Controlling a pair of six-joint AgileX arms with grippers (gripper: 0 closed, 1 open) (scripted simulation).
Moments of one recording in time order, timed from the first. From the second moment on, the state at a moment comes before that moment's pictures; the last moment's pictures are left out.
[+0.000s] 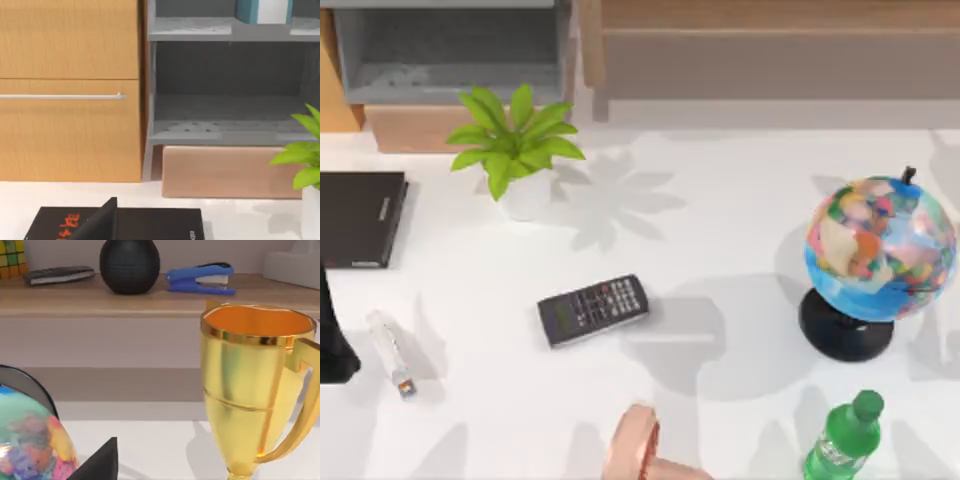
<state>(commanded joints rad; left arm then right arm) 0.00 0.00 0.00 0.00 0.00 0.00 0.00 0.00 0.00 0.00 0.00 0.00</state>
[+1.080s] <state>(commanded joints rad) -0.15 1.27 0.82 0.42 -0.13 0.00 0.00 0.00 0.00 0.00 0.00 0.00</state>
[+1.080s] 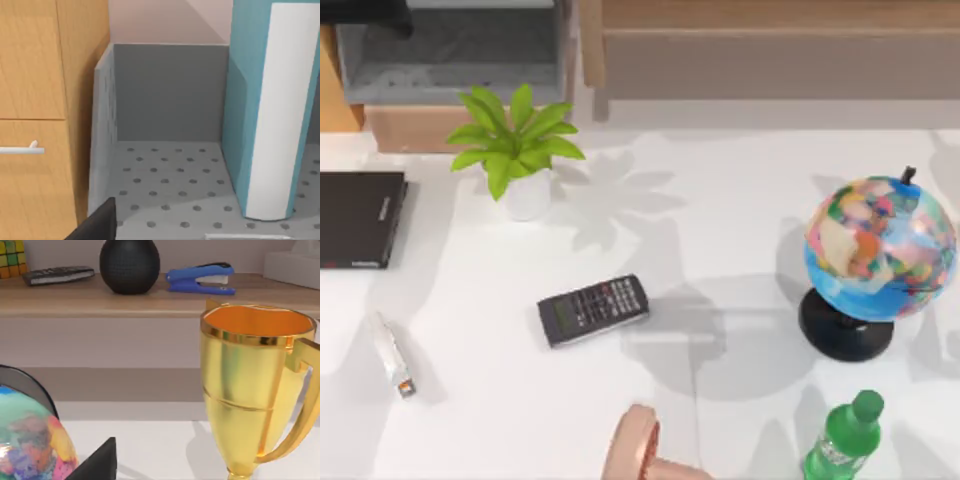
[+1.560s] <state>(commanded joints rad) -0.22 1.86 1.21 0.62 -0.18 -0.01 0.00 0.00 0.00 0.00 0.00 0.00</state>
